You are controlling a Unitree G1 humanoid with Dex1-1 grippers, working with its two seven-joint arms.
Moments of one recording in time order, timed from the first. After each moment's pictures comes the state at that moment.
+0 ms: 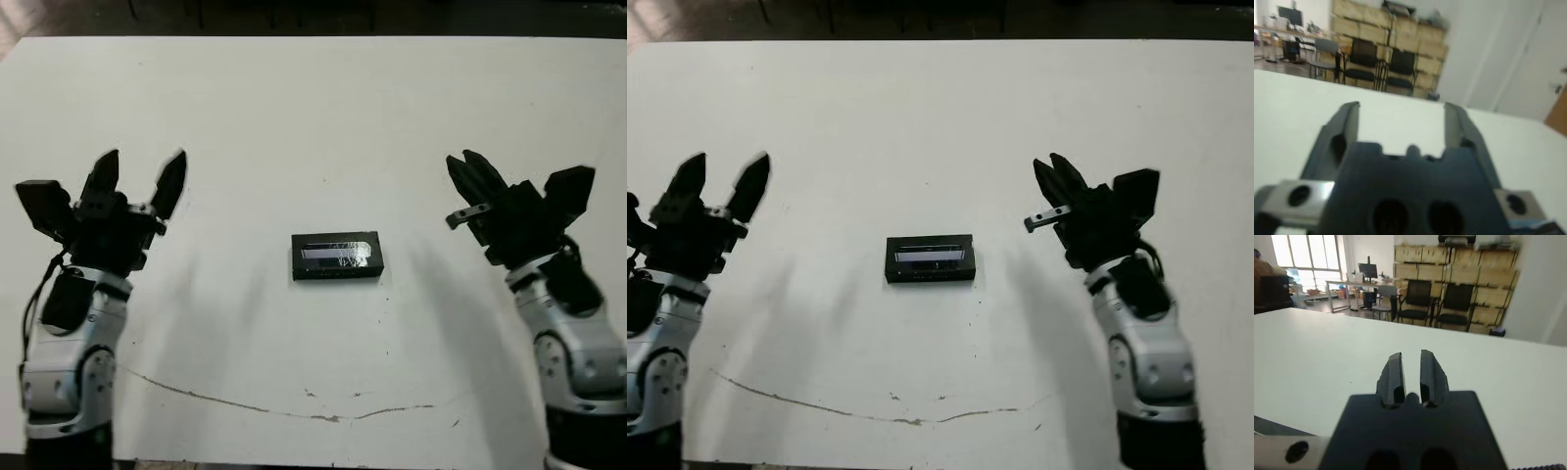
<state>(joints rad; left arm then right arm) -0.09 0.16 0.24 -0.41 -0.40 0.24 -0.11 -0.10 -0.29 -0.01 -0.31 0.14 0.14 0.19</state>
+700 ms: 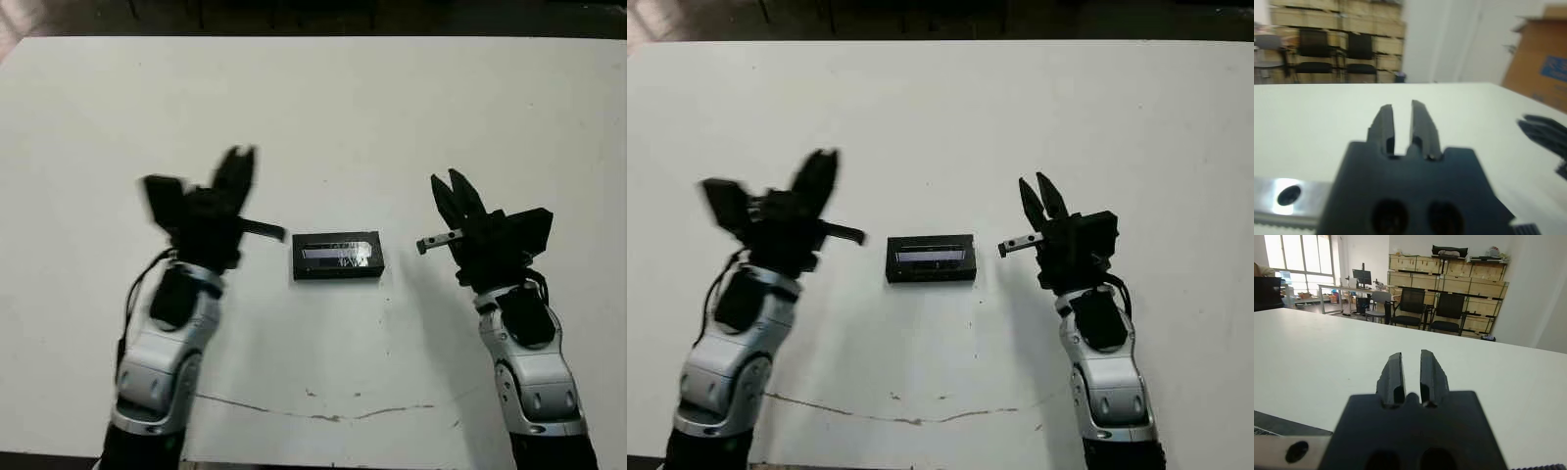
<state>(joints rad) -0.22 0.09 -0.21 -0.49 -0.15 0.51 -0.05 -0.06 -0.24 -0.01 -0.26 0.07 0.04 0.16</state>
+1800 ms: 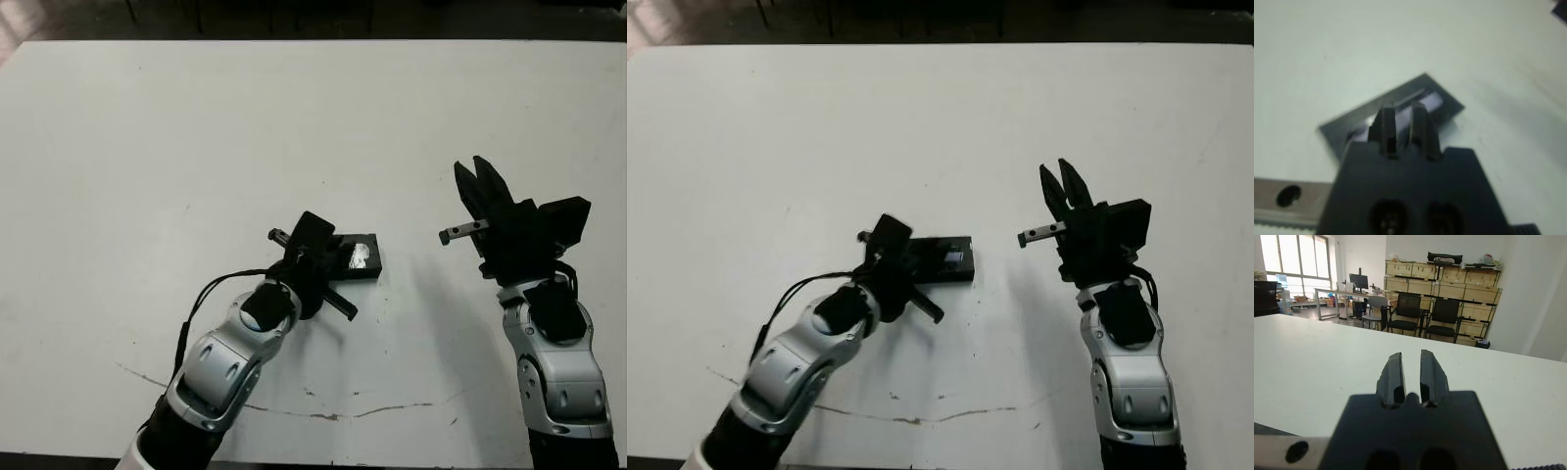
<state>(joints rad) -0.12 0.11 -0.27 -0.55 -0.17 0.91 -0.18 -0.07 -0.26 -0.06 -0.33 0.10 0.09 0.19</state>
